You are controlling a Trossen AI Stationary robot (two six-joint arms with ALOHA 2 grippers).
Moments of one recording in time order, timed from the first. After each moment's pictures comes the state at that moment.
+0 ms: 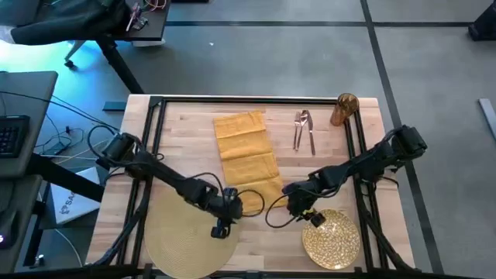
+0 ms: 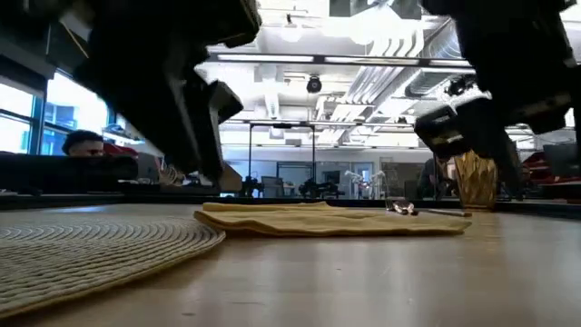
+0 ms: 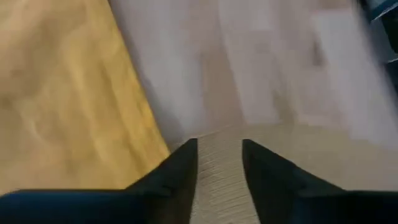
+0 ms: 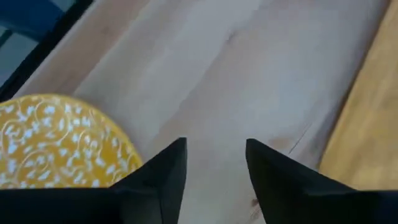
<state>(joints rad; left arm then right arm) -0.45 1.83 1.08 -0.26 -0.09 -0.19 0.34 1.56 0.76 -0.31 -0.36 -0.15</state>
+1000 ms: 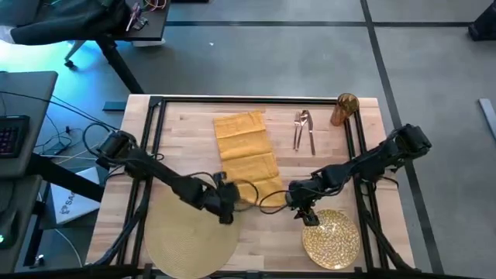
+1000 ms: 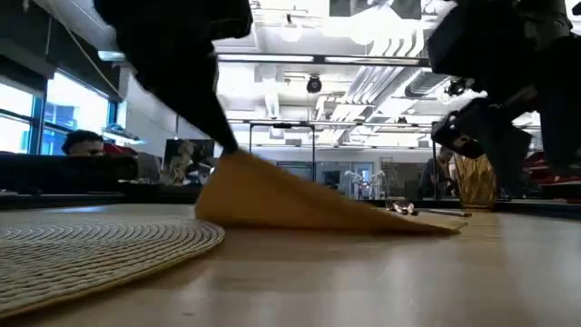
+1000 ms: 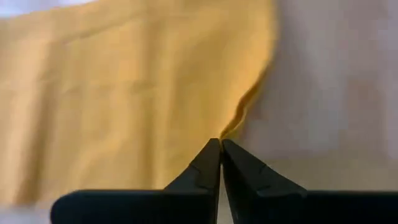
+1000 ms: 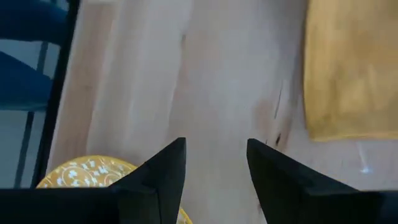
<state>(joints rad) -0.43 1.71 1.08 -0.45 -0.56 -0.60 0.35 1.52 0.77 -0.27 -0.23 0.24</state>
